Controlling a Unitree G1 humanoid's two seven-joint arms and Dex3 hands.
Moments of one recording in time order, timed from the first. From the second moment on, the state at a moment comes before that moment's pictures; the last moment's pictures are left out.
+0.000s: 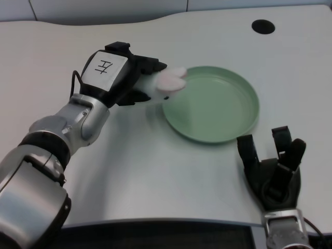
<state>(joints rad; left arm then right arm) -0.98 0.26 -0.53 1.37 0.79 -0.54 0.68 -0.47 0.04 -0.70 1.18 0.75 -0.16 1.07</state>
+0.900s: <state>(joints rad) -0.99 0.08 -0.58 1.37 0.81 -0.55 0.69 -0.46 0.08 -0.71 1.17 0.77 -0.20 1.12</state>
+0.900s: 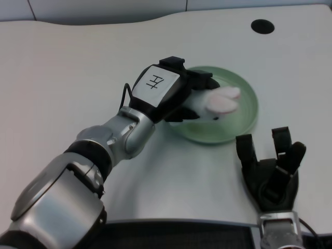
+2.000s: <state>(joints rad) -0.95 0.08 -0.34 1.36 0.54 -0.62 0.40 -0.47 0.08 -0.71 1.18 0.78 -0.19 1.12</state>
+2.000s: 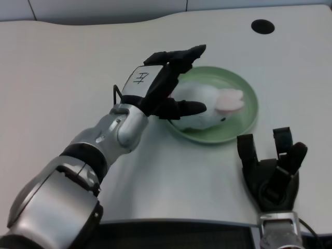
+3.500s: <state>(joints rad) -0.53 -0.02 0.61 1.21 -0.66 0.02 -1.07 -0.51 0.04 -0.70 1.24 0.71 -0.14 0.98</state>
